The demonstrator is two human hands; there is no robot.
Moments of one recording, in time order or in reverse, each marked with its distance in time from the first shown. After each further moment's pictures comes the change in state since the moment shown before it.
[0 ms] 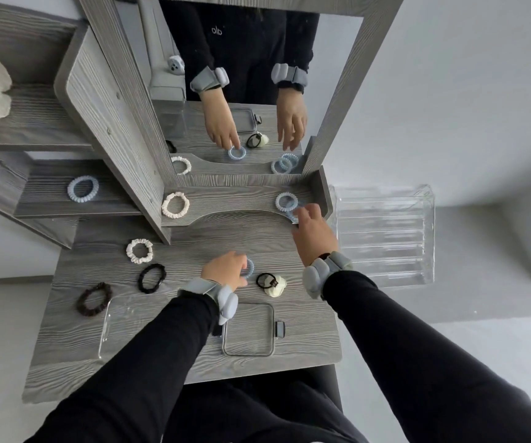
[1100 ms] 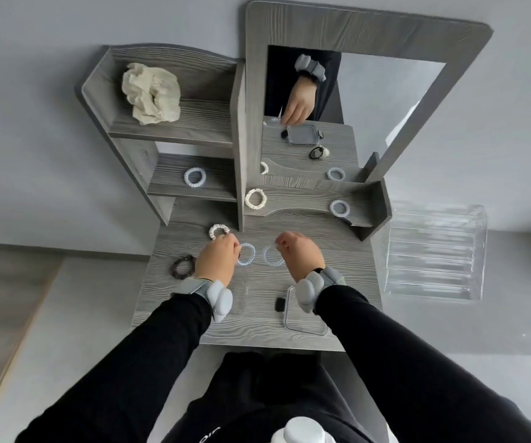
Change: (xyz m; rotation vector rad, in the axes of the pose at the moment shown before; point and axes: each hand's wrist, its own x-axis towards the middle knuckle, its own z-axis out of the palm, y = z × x) left_hand -0.144 -0.099 -0.037 -0.214 0.511 -0.272; right_hand -0.082 -0.155 0.024 0.224 -0.154 -0.195
